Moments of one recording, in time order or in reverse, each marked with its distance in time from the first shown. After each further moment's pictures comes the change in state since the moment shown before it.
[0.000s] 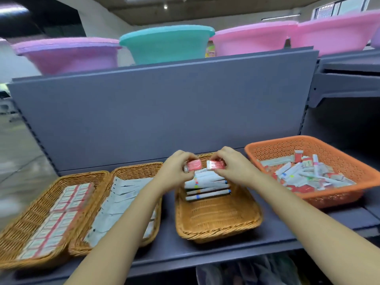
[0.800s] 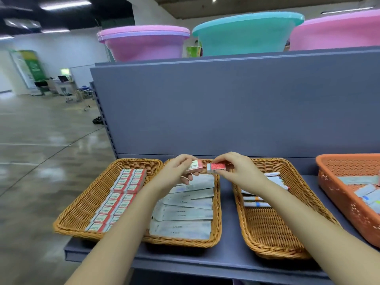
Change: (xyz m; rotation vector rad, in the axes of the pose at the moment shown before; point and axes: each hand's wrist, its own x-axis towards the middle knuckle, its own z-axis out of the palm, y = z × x) left_hand -0.073 -0.094 -0.082 -0.710 0.013 -0.530; right_hand 0.056 -0.106 0.071 0.226 -0.041 -0.156
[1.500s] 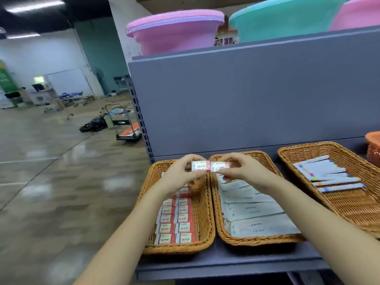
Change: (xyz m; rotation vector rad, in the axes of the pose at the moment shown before) left_hand -0.011 -0.056 -0.158 0.184 -0.132 0.177; right_hand 0.057 -0.101 0.119 0.694 -0.048 0.337
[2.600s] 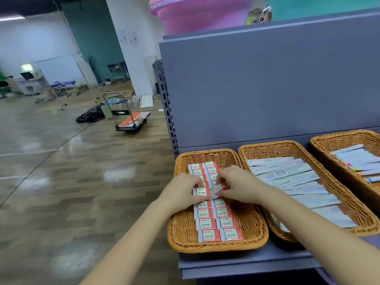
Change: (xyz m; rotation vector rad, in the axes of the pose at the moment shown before) left_hand -0.032 -0.080 -0.064 0.867 -0.154 0.084; right_hand 0.036 0.005 0.113 -1.087 -0.147 -0.087
